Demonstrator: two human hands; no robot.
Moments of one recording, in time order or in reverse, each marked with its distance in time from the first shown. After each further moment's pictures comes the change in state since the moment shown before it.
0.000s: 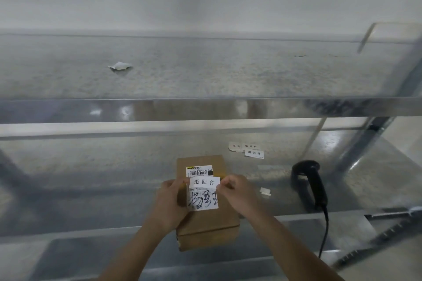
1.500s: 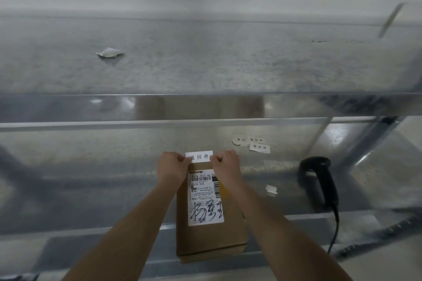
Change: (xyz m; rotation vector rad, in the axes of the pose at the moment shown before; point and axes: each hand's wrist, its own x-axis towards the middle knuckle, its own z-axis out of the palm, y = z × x) left_hand 0.097 0.007 0.003 -0.030 0.288 -0.292; right_hand 0.100 0.008 0.047 -0.087 0.190 -0.015
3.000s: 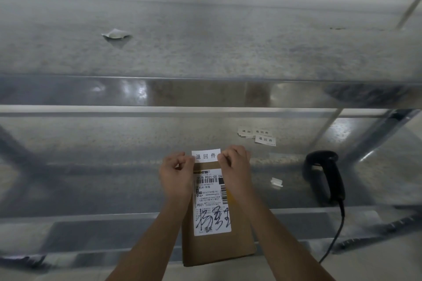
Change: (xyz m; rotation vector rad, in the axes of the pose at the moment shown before) left_hand -0.049 -0.022 0.015 -0.606 0.244 -0.024; right_hand -0.047 -0.004 -0.015 0.085 0.052 -0.104
